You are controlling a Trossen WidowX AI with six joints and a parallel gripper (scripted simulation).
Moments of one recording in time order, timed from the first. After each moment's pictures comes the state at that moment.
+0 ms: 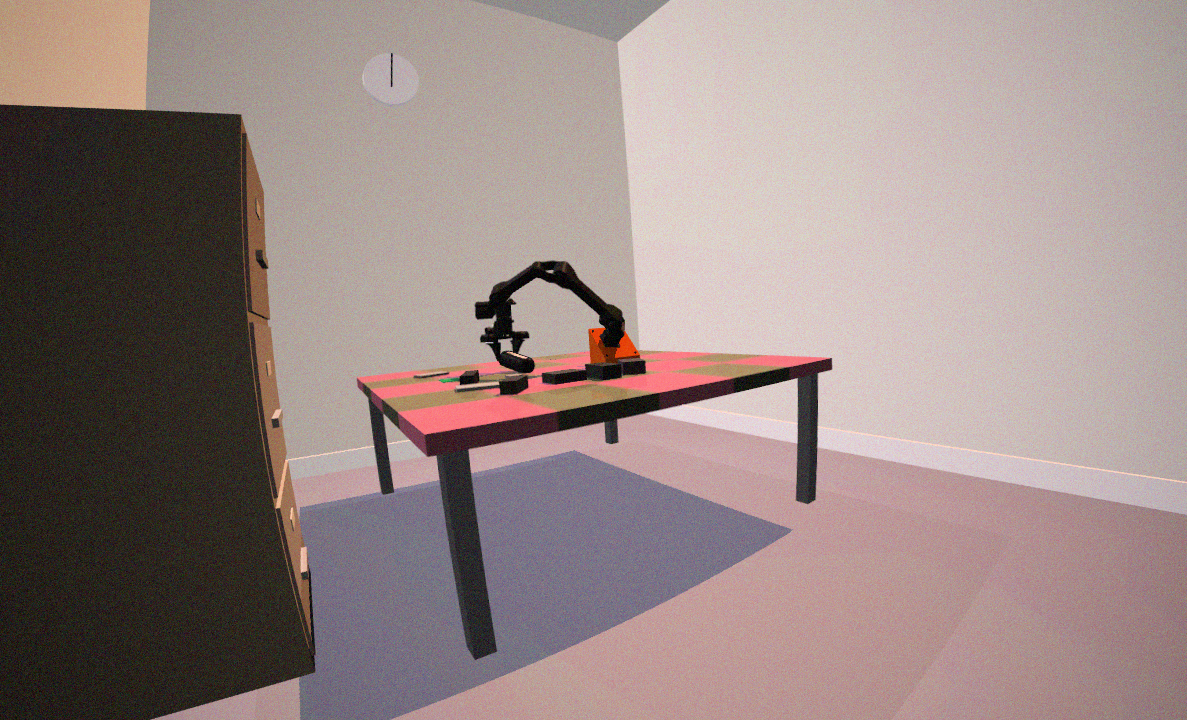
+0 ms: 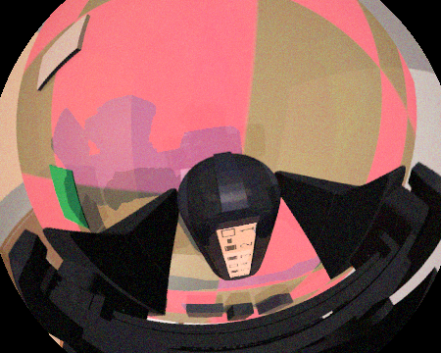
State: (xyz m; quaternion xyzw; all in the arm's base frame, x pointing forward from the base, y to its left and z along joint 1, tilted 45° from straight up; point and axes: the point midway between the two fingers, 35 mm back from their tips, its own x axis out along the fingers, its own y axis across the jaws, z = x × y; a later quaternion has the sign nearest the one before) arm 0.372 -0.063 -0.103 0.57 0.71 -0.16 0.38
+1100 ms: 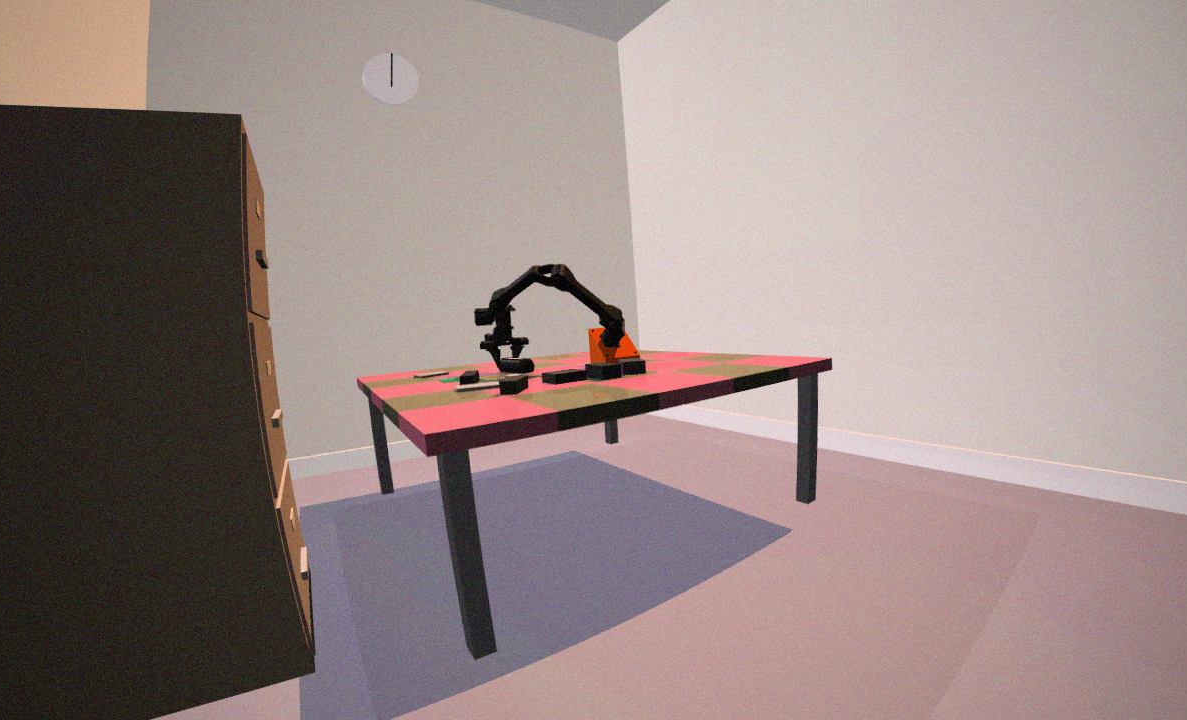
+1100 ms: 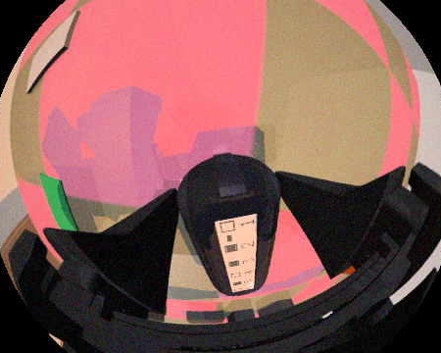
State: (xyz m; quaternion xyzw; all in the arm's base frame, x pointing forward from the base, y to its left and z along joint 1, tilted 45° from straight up) arm 0.373 -0.049 -0.122 0.57 0.71 -0.15 0.38
